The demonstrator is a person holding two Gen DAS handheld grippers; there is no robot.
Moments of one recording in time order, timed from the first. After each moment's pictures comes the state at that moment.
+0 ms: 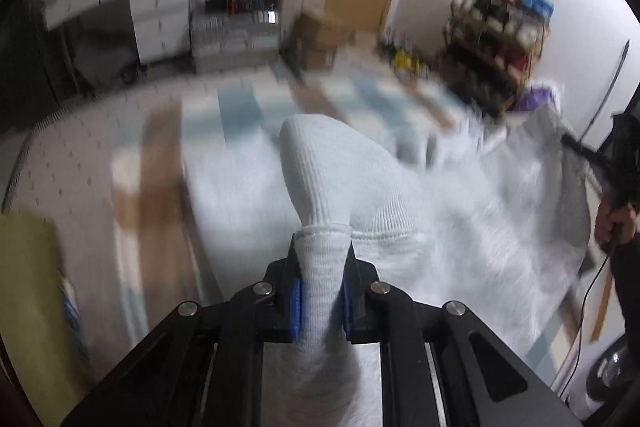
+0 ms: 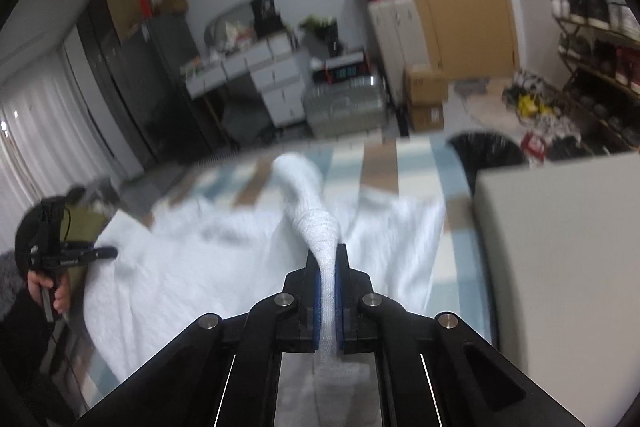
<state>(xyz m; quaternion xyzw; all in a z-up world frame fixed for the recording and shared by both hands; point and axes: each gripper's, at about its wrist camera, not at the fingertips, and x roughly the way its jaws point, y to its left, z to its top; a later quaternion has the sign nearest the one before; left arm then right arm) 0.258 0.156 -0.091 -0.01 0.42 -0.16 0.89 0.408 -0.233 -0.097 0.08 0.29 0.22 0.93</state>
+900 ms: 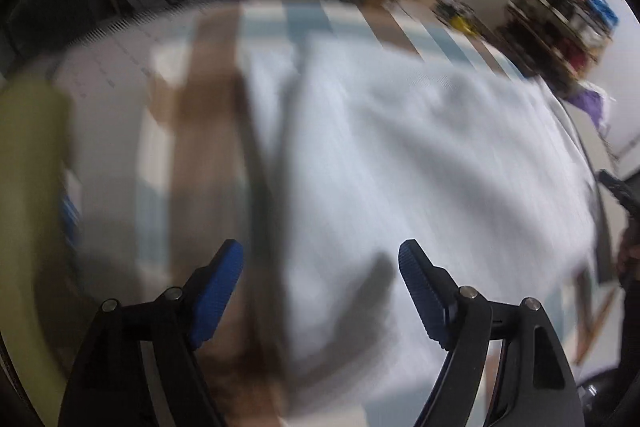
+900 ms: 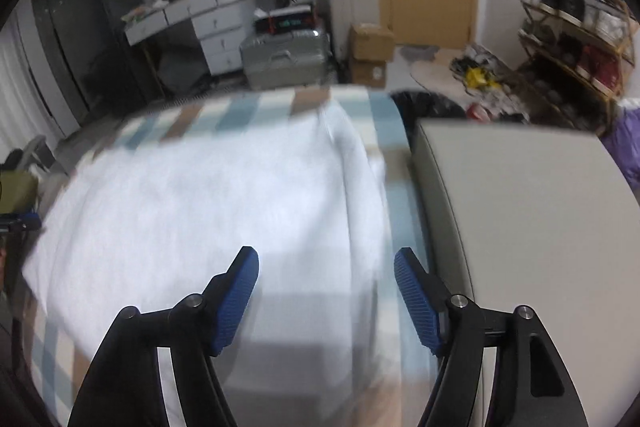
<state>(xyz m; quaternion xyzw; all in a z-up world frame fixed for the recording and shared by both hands) 0.237 0.194 -0.167 -0.05 0.55 -0.09 0.83 0.404 -0.225 -0.163 -0.01 0.42 0.10 0.90</state>
